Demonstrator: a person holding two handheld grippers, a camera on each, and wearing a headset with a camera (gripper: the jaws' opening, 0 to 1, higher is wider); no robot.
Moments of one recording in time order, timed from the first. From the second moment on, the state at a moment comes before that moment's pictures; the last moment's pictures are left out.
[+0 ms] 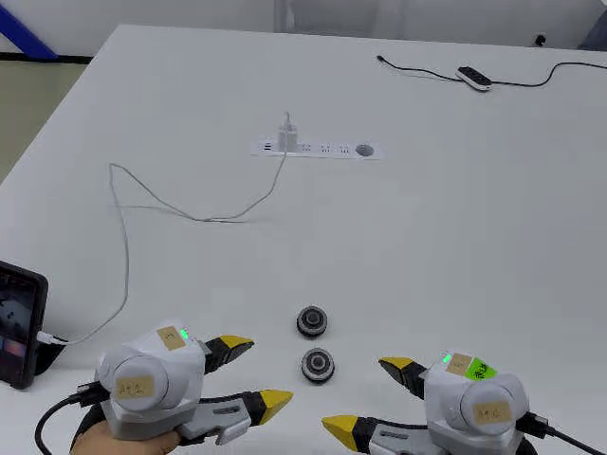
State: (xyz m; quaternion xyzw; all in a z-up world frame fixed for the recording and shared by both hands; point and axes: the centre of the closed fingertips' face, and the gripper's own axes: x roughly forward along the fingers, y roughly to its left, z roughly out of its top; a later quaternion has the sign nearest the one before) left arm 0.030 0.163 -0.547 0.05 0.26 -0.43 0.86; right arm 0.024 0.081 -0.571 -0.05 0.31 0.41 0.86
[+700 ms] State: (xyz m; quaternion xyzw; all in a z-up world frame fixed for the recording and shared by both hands) left arm 0.041 0.146 -0.560 0.09 0.27 -0.45 0.84; right arm 0.027 0.088 -0.576 -0.02 0.31 0.41 0.86
